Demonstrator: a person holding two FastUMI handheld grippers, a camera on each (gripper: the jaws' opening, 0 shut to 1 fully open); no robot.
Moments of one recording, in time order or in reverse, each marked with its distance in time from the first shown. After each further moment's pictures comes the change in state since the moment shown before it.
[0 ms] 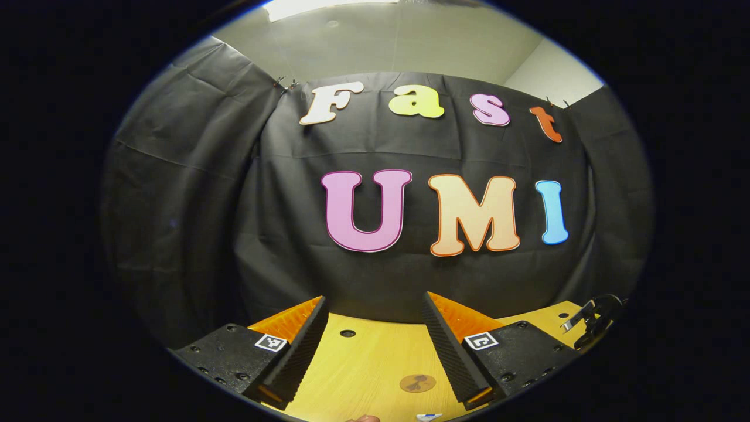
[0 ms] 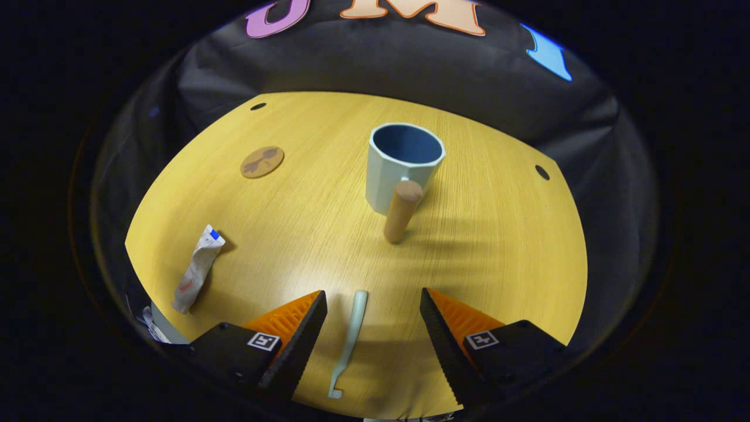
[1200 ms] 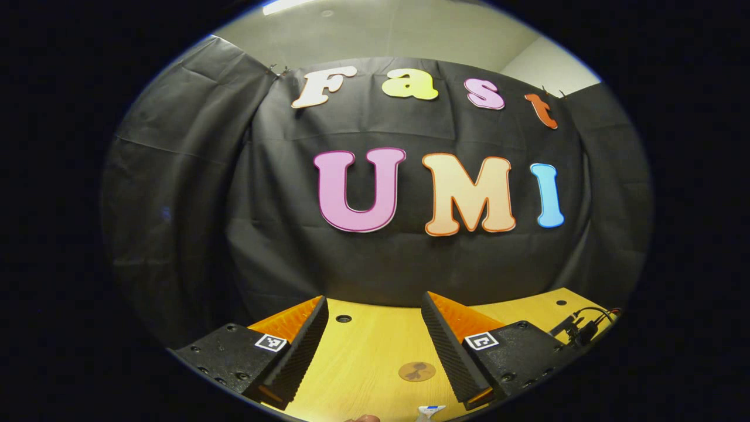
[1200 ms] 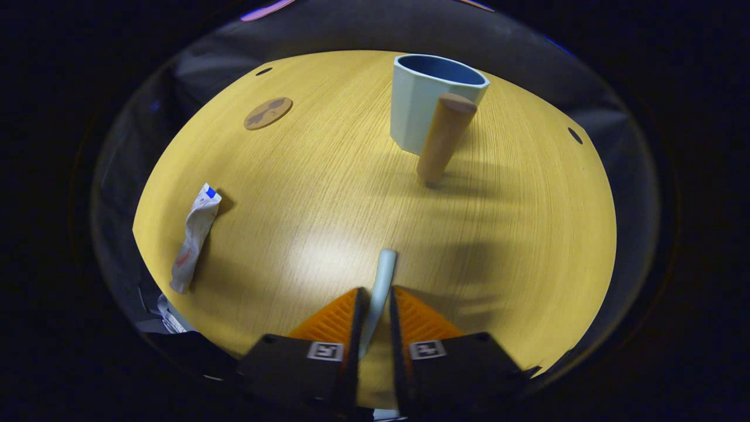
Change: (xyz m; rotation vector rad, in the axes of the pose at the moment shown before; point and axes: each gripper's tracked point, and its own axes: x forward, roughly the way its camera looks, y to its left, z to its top) left arm 0.002 -0.015 -0.045 0.013 0.113 -0.062; right arm 0.019 0.023 -0.047 0.032 0.195 0.099
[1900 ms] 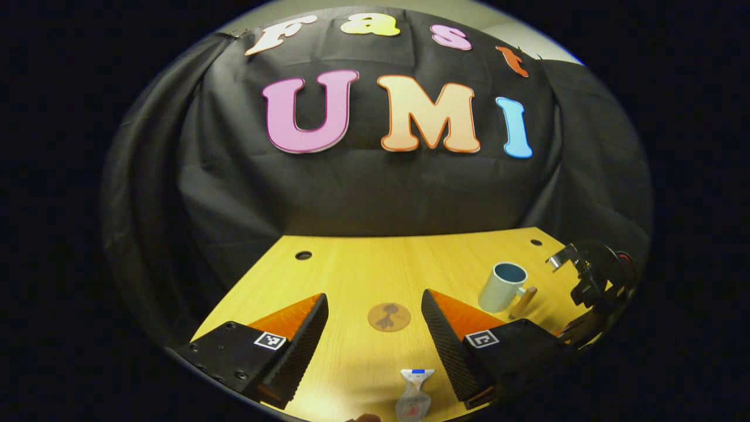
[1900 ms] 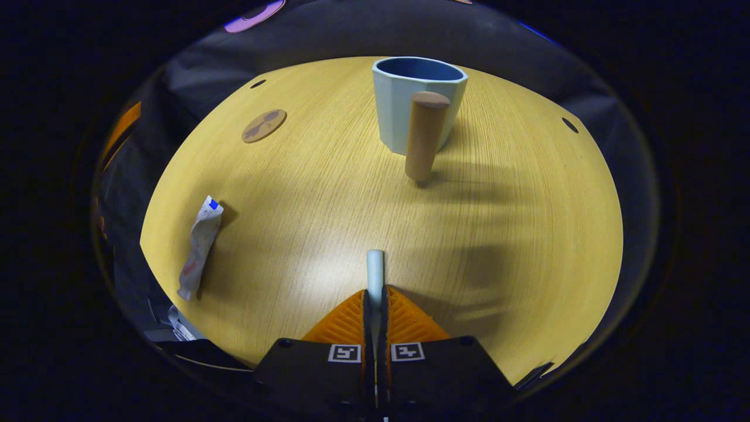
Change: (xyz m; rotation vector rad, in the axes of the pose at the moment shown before) left arm -0.008 -0.054 -0.132 0.039 0.366 -0.195; right arm 0.002 -0.002 0.000 0.031 -0.038 0.039
